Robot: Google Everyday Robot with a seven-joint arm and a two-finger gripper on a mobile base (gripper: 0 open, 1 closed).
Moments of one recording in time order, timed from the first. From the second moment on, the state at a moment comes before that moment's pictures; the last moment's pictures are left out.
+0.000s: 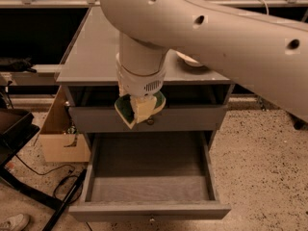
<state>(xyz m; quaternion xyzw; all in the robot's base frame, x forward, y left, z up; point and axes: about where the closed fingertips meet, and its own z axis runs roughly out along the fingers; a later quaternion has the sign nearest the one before) 0.479 0.044 0.871 -0.87 0.48 -0.04 0.11</state>
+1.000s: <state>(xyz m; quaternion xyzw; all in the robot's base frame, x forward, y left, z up) 0.590 0.061 0.901 -0.87 0.44 -0.12 0.18</state>
